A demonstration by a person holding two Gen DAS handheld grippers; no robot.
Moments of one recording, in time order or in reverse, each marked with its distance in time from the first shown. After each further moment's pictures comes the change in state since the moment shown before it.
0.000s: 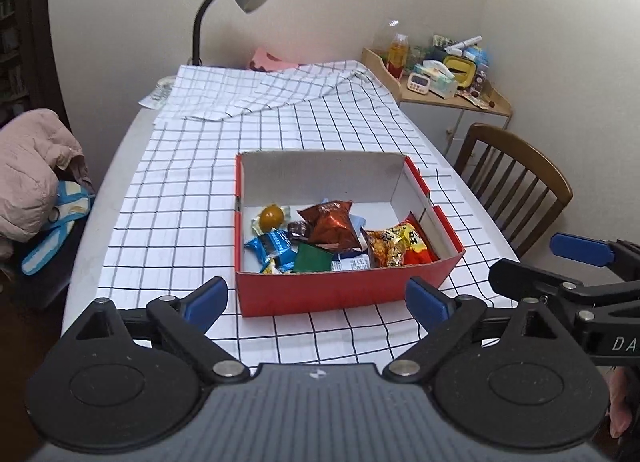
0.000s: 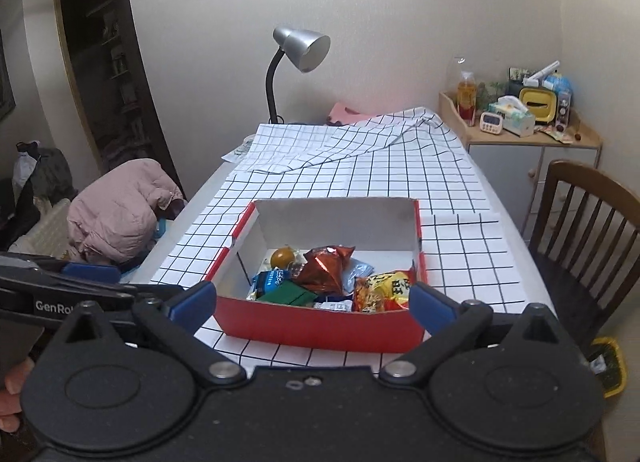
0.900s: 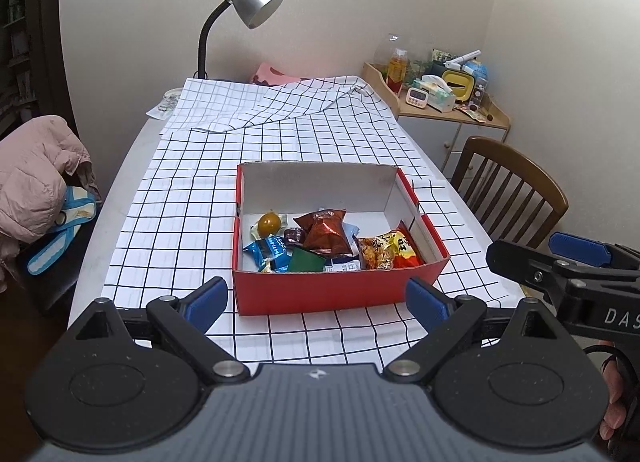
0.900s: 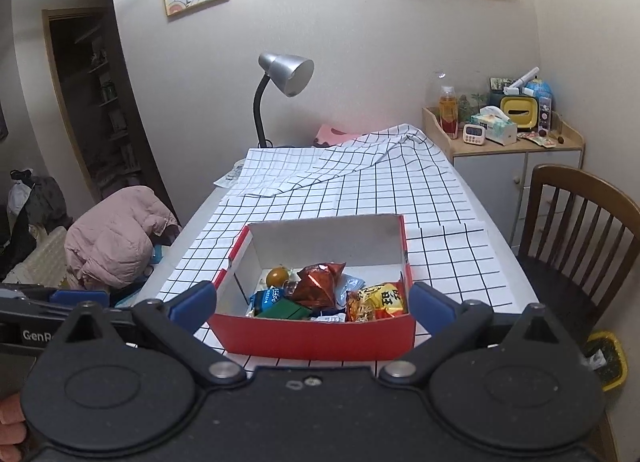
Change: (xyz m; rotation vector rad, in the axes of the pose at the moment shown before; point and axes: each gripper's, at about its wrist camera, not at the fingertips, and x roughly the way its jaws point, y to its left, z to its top) left arm -0.026 -0.011 -0.007 -0.015 -0.036 0.002; right arm -0.023 -0.004 -0.001 0.046 -0.070 -0.014
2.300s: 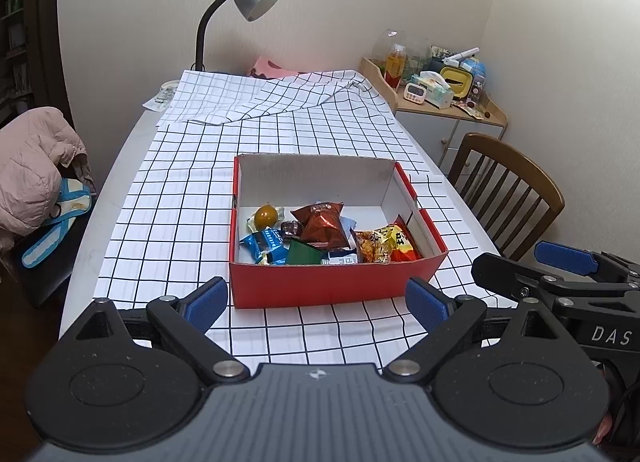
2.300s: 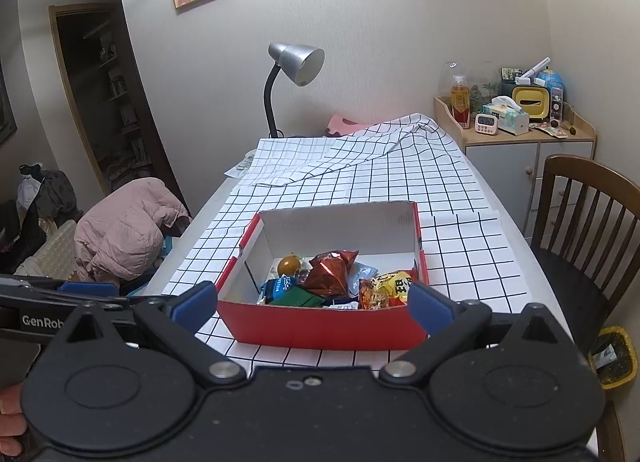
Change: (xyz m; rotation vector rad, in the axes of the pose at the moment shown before) left arm 0.004 0.002 -0.003 -0.010 0.020 -0.014; right arm 0.005 0.002 -0.008 0.010 0.027 0.035
